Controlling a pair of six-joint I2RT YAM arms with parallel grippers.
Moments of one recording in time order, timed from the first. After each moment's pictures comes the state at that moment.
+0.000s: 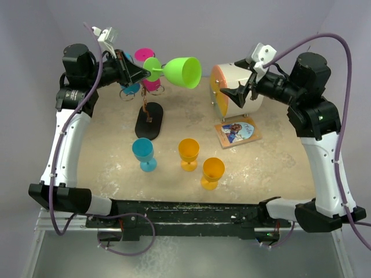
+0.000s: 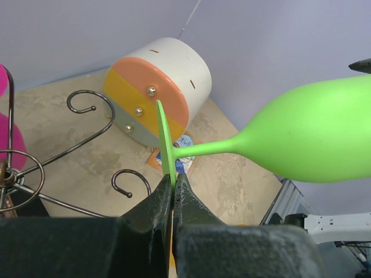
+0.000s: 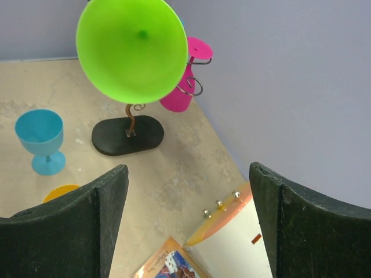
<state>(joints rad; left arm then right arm) -0.11 1.42 1.72 -0.42 0.78 -0.43 0.32 1.28 1.87 -0.68 -0.63 -0.45</state>
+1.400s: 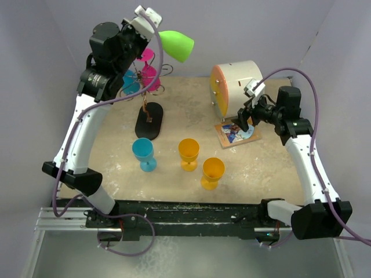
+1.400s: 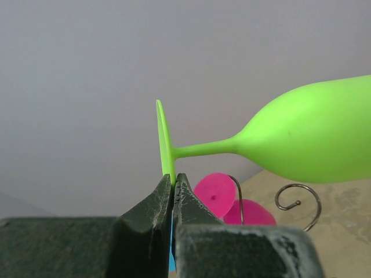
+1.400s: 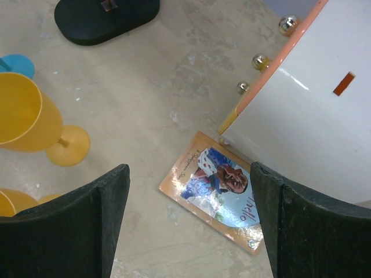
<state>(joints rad) -0.40 1.63 2.17 -0.49 -0.09 0.52 0.06 1.18 1.18 -0.51 -0.66 -0.49</state>
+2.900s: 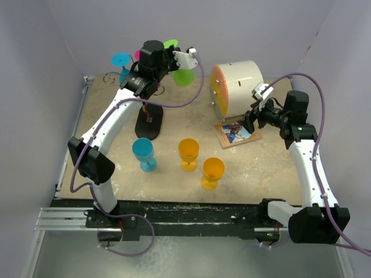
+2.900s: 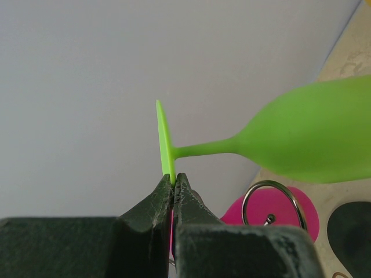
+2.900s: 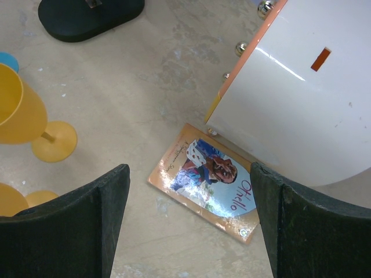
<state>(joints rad) -0.52 1.82 1.98 -0.33 -0.16 1.09 -0.04 1.13 1.11 -0.48 -0.73 -0.51</state>
